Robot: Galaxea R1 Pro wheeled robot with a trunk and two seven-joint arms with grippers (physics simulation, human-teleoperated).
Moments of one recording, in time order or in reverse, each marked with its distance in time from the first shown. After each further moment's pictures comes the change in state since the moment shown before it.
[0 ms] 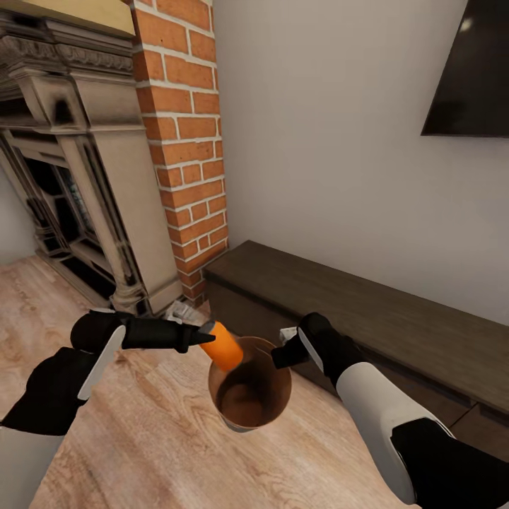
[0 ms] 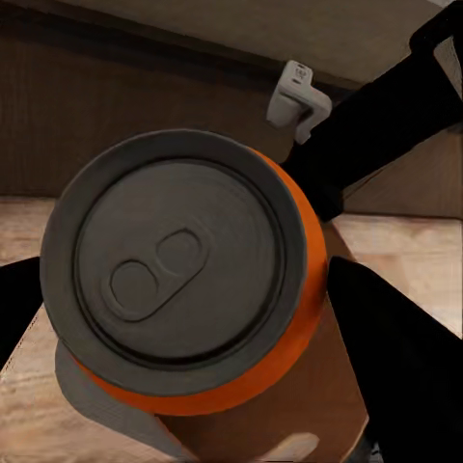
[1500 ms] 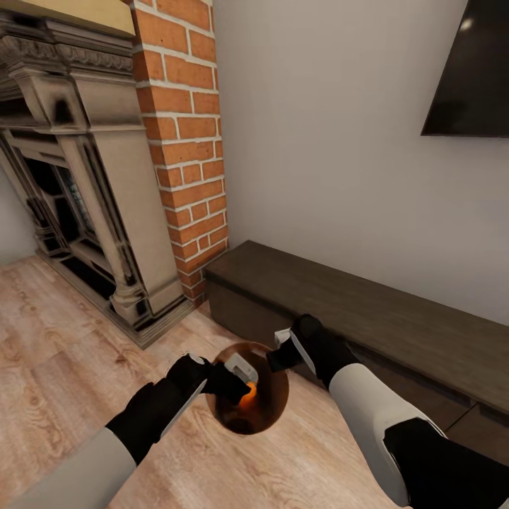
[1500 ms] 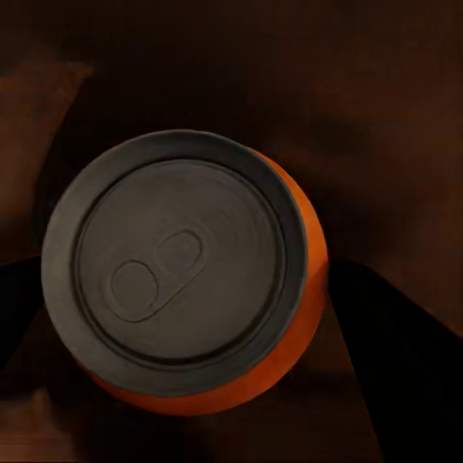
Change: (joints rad) left arm 0.002 -0.229 -0.397 0.417 -0.182 -0.269 0.396; right arm 0.000 0.035 0.017 0.018 0.057 -0.006 -0.021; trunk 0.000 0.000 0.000
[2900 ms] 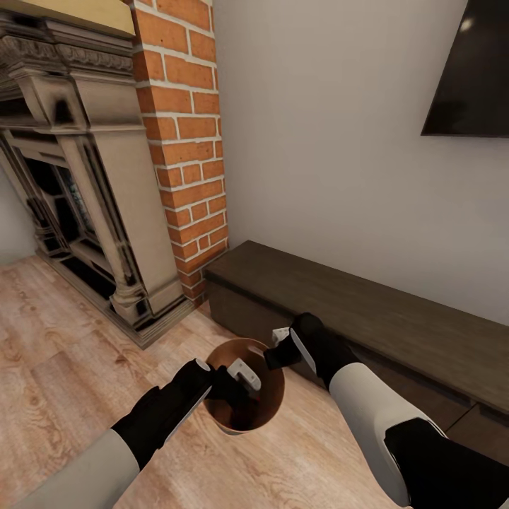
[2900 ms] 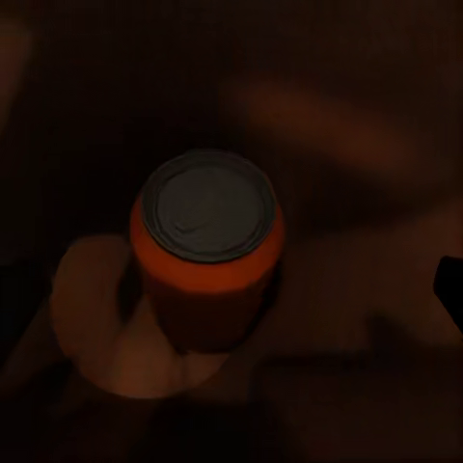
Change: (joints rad) left arm 0.000 -0.012 -0.049 0.033 -0.017 -0.008 0.054; right arm 0.000 -0.002 0.000 -0.018 -0.053 0.006 0.020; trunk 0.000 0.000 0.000
